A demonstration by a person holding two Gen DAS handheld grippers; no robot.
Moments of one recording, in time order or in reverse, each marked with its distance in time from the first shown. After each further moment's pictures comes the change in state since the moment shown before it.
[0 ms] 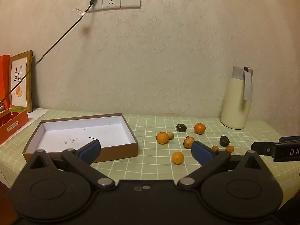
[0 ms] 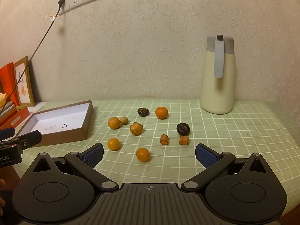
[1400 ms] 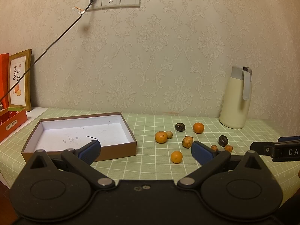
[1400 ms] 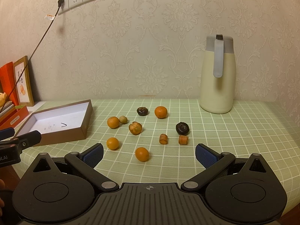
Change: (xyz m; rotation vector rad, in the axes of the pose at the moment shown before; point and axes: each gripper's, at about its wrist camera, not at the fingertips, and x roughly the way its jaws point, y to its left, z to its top) left arm 0.000 -0.002 -0.001 -0.013 -0.002 -0.005; right arm 0.002 -0.002 -0.001 0.001 0.011 -0.001
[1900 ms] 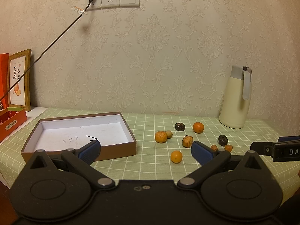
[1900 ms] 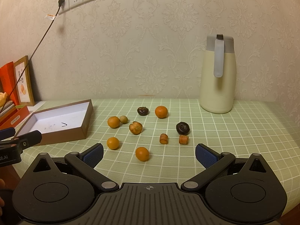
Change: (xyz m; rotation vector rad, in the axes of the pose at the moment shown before) left arm 0.000 0.001 0.000 0.000 0.000 -0.003; right arm 0.002 0.001 -0.001 -0.003 0.002 0.004
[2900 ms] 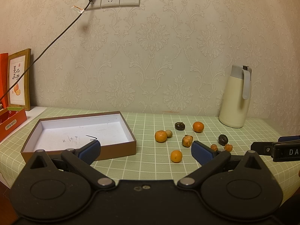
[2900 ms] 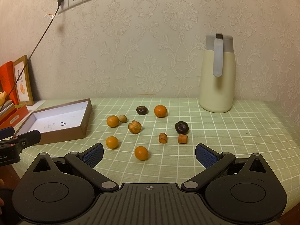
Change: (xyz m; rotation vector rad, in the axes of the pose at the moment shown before) left arm -0.001 -0.001 -0.001 0.001 0.001 0.001; right arm -0.002 -0.002 0.001 0.000 0.003 -0.002
